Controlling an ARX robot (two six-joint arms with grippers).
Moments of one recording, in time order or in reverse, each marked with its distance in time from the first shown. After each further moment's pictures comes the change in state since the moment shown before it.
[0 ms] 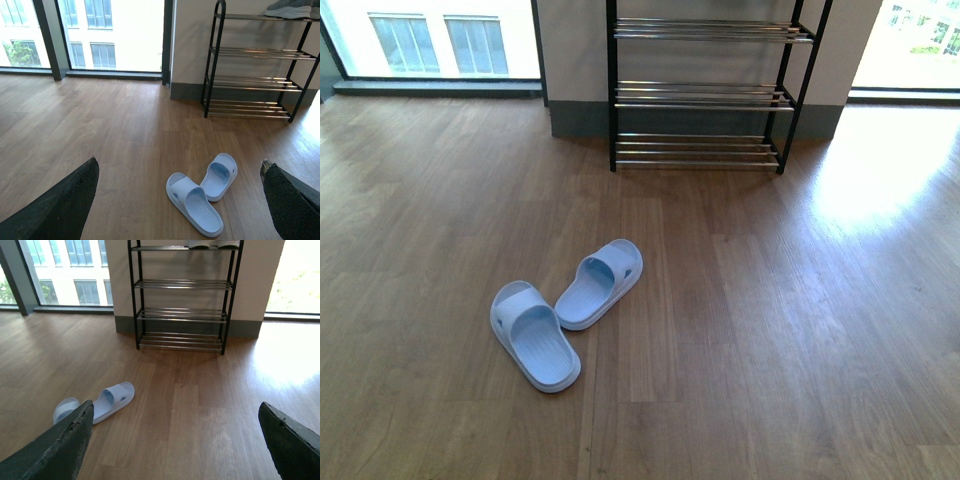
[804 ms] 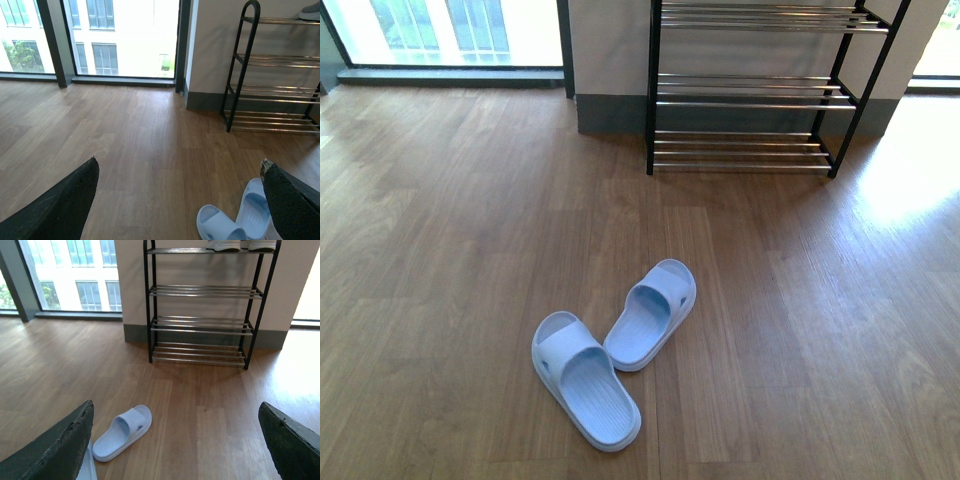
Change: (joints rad) left arm 0.000 0.000 0.000 0.000 -0.002 0.000; right arm 0.000 0.000 0.000 0.000 0.000 0.000
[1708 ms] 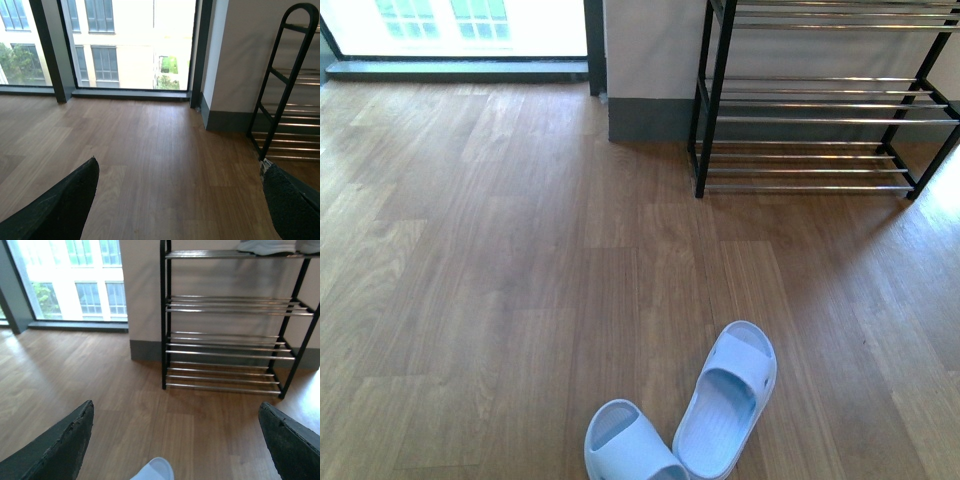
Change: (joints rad) left arm 0.001 0.000 0.000 0.000 0.003 0.001; right arm 0.001 0.002 -0.001 0.000 0.003 0.000
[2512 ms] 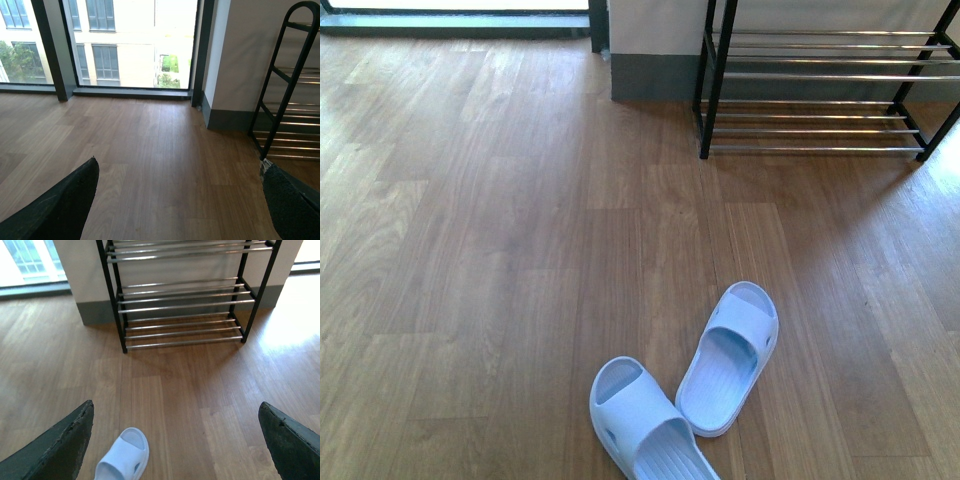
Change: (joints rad) left arm 0.000 0.000 0.000 0.000 0.000 0.000; right arm -0.076 1.131 0.217 0.590 0.137 0.051
